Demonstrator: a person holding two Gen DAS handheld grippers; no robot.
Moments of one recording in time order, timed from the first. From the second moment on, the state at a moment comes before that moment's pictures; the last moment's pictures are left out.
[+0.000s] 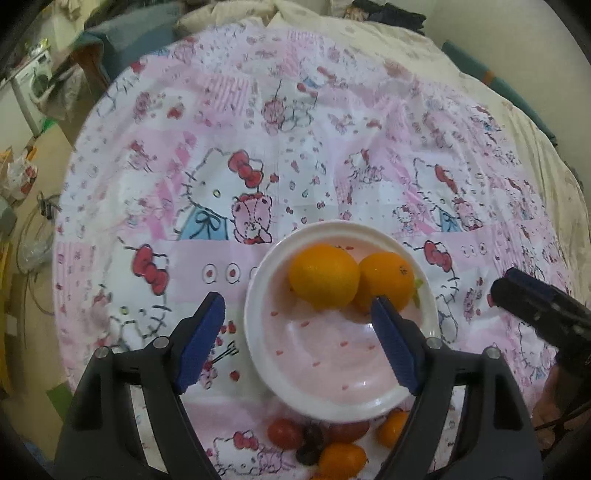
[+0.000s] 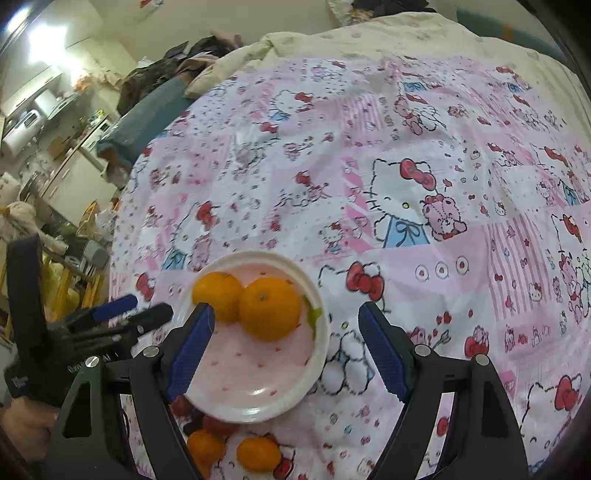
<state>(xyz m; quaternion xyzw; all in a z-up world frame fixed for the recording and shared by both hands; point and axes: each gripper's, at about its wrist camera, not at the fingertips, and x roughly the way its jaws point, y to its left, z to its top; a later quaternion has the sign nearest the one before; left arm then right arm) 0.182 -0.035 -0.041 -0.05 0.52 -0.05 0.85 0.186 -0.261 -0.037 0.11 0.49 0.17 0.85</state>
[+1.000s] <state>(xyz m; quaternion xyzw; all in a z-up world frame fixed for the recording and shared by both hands) 0.091 0.014 -0.049 -0.10 0.57 -0.02 0.82 0.096 -0.248 -0.060 0.15 0.54 0.19 0.81</state>
